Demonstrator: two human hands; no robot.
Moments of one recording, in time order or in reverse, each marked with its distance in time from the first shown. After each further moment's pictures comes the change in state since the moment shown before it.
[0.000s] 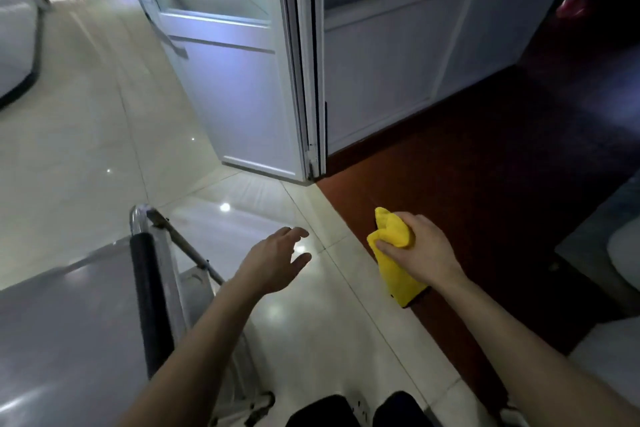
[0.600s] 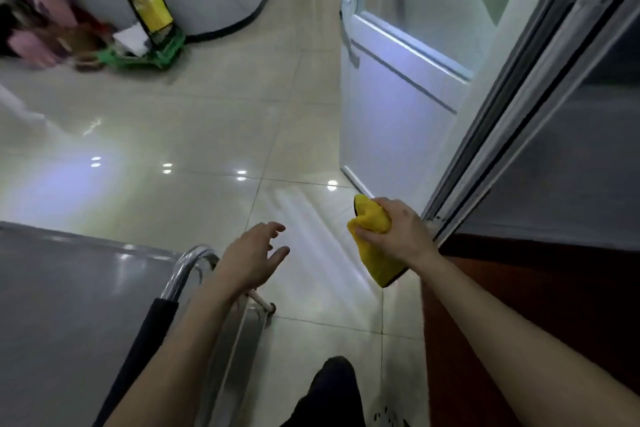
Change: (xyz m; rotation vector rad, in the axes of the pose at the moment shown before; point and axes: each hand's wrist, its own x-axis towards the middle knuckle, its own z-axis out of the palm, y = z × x) left_hand 0.152 -0.191 -0.123 -0.185 0.325 -0.727; right_hand 0.436 -0.222 0.148 0.000 -0.545 -0.534
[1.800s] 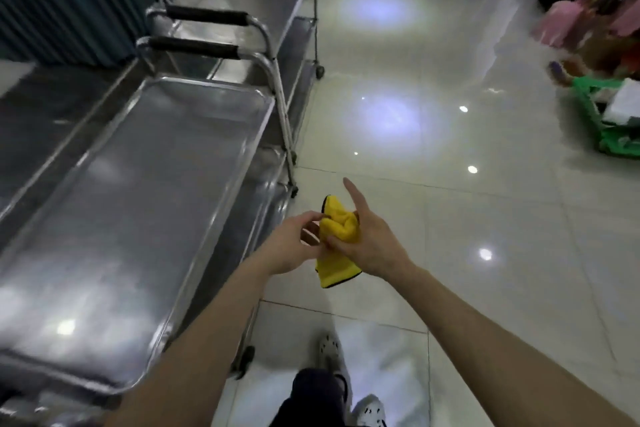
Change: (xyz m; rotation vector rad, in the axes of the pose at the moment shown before) left_hand 0.273 -0.329 -0.206 -0.901 0.842 -1.101; right_hand 0.562 -0.464 0.412 -0.131 -1.295 -1.114
